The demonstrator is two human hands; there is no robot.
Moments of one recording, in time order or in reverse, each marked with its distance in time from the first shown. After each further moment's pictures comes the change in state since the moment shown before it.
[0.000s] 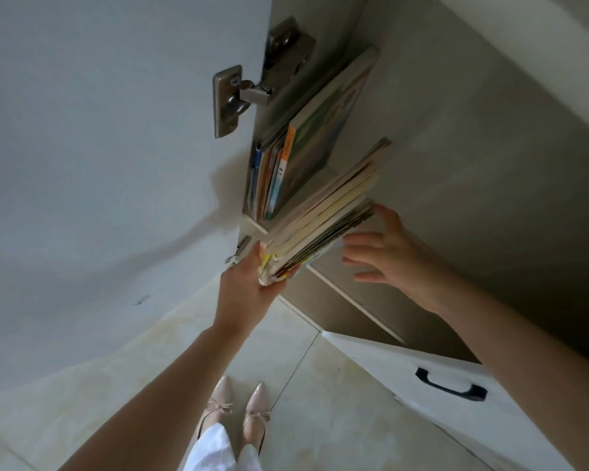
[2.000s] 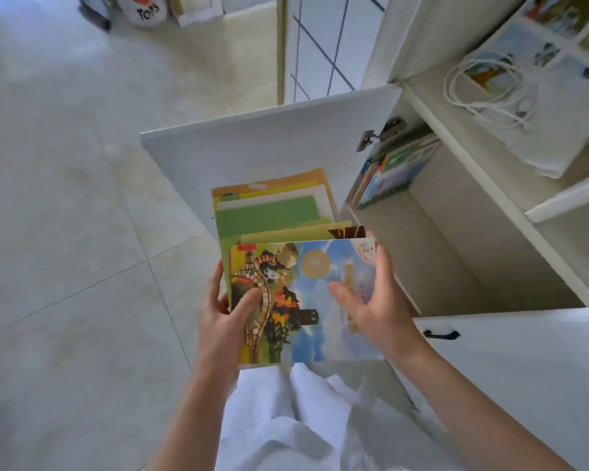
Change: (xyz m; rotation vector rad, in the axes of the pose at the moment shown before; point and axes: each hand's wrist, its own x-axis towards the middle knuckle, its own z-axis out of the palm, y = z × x) left_hand -0.298 0.195 -0.200 -0.980 0.622 -0.700; right_hand -0.301 -0.028 0.104 -0.128 -0.099 -0.523
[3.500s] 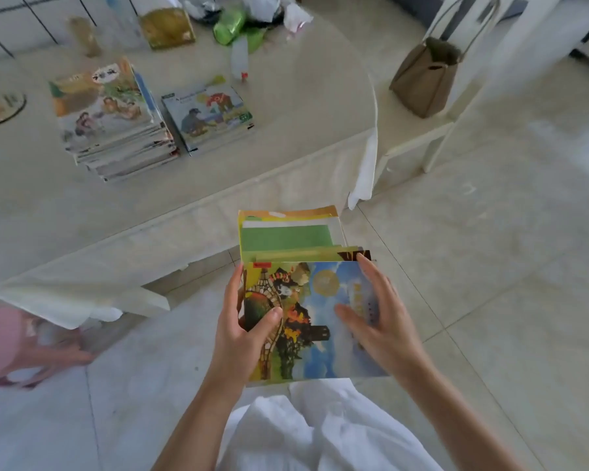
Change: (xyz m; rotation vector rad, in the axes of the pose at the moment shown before) left_hand -0.286 0.001 -0.553 -0.364 1.298 0.305; right_hand -0.279 -0.153 0.627 -0.495 -1.442 -0.686
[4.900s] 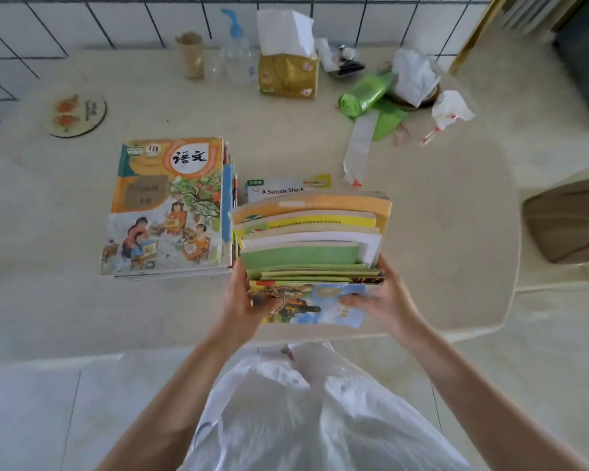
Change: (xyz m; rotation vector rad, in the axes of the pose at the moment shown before) left_hand 0.427 0.083 -0.099 0.067 0.238 0.083; right_hand 0.501 -0.134 0.109 0.076 -0.457 0.031
